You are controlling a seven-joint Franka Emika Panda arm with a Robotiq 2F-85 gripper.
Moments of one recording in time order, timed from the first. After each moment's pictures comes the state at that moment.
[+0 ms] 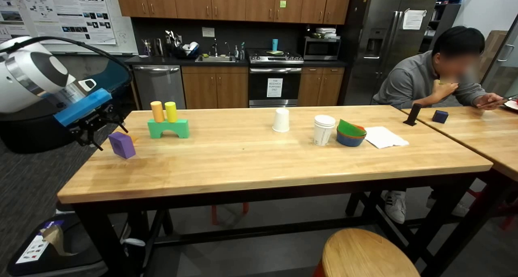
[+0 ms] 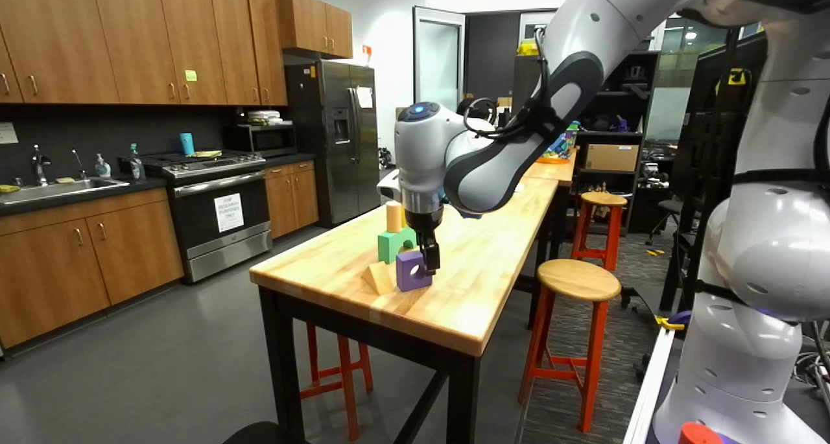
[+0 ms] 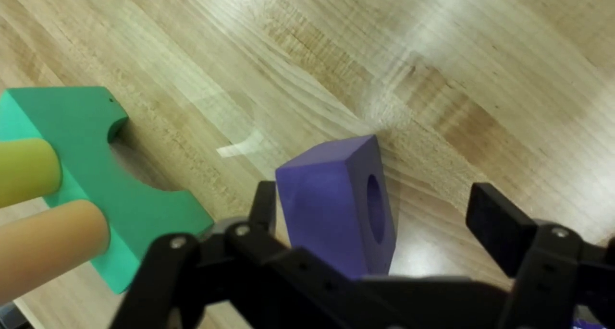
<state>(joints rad) 0.10 -0.04 0.12 -2.41 -0.60 2.45 -0.24</state>
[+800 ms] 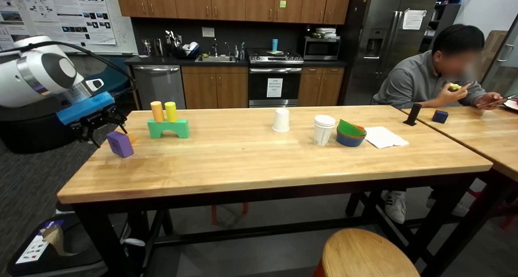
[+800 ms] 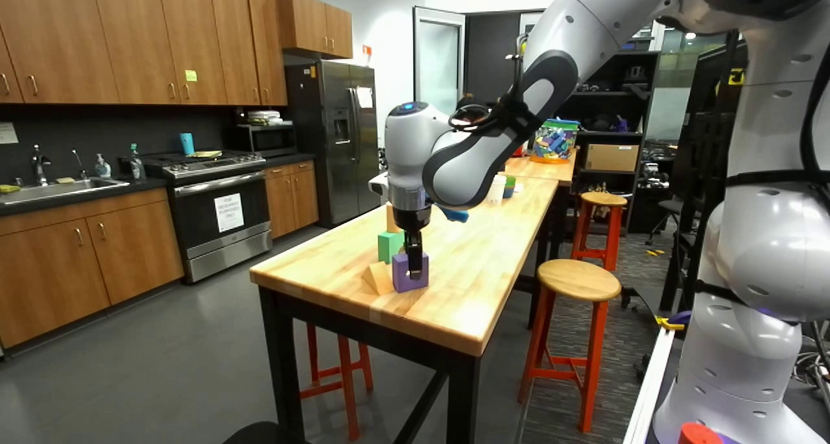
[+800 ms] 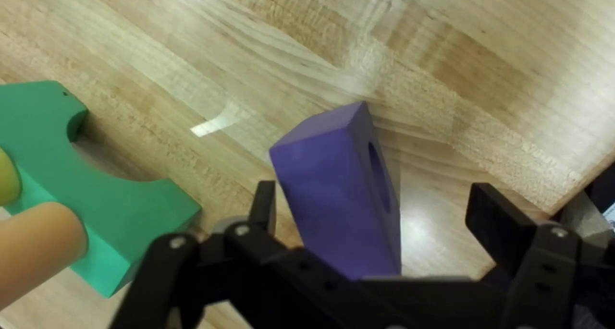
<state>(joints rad) 0.10 0.03 0.12 -2.34 -0.44 2.46 -0.24</state>
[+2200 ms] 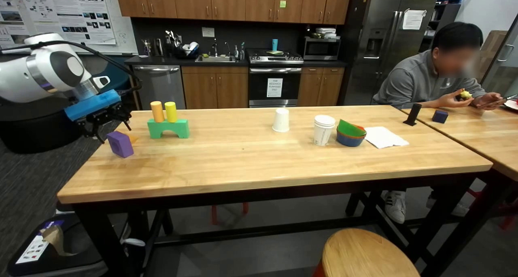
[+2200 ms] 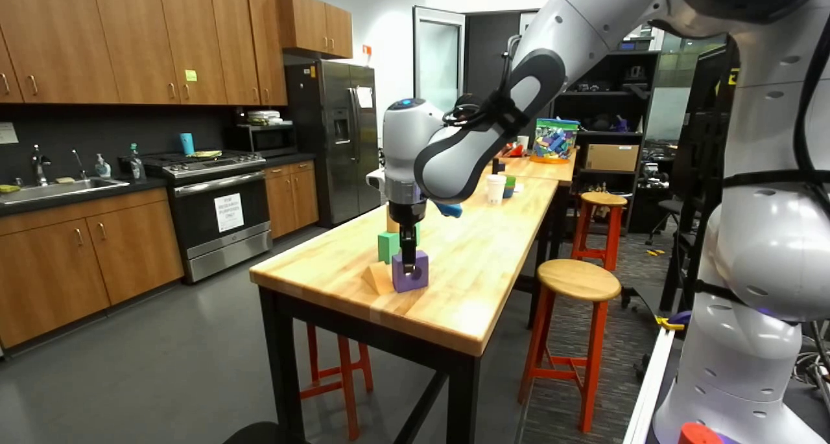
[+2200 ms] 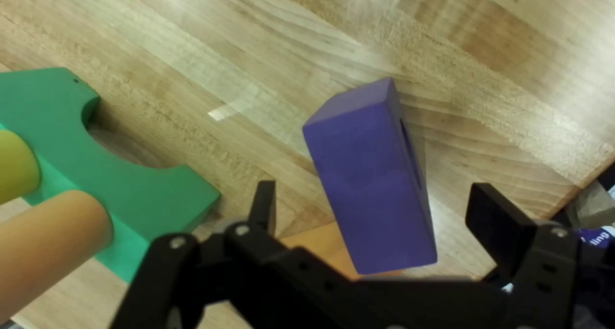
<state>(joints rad) 0.09 0.06 0.10 -2.29 -0.39 2.47 -0.29</state>
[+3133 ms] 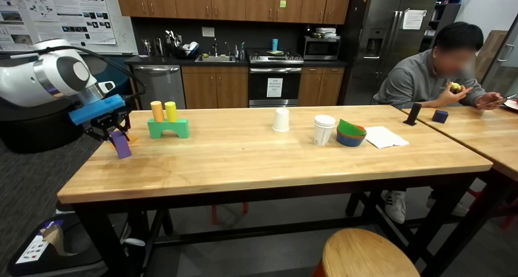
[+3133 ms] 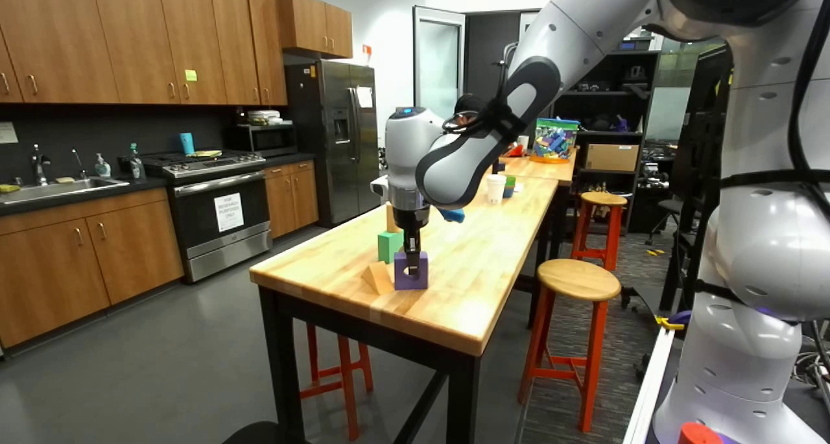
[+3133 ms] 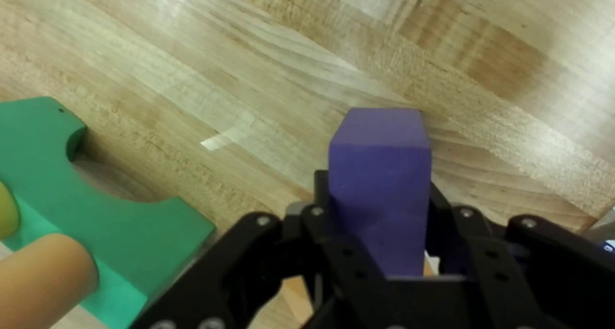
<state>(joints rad) 0.09 0.08 0.09 -2.29 -0.39 2.47 -0.29</state>
